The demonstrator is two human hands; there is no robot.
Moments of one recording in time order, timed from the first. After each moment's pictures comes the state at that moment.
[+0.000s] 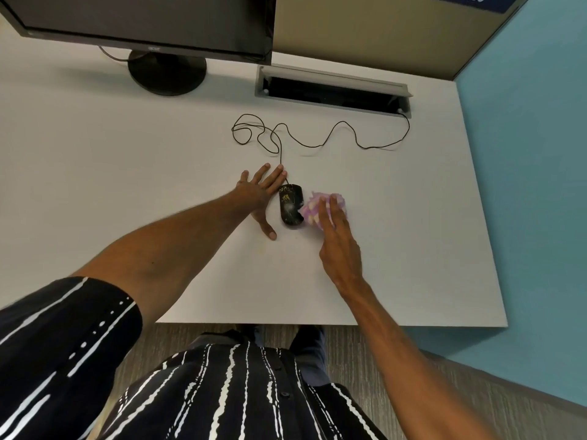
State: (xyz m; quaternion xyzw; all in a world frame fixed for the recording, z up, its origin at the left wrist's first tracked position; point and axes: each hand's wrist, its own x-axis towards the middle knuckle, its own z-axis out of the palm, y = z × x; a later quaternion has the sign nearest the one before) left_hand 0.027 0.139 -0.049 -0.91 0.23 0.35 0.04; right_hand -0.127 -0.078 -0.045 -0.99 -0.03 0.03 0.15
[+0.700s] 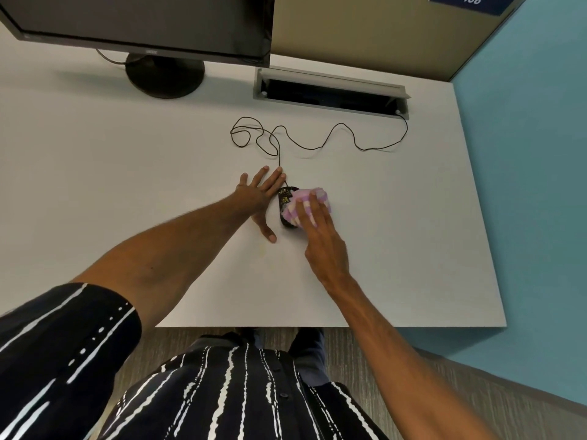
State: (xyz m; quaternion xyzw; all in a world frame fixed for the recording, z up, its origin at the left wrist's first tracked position) left_hand 0.028 0.138 -0.051 -0.90 0.24 0.35 0.05; right_hand -0.114 -0.052 -0.047 -0.99 -0.09 0.03 0.14
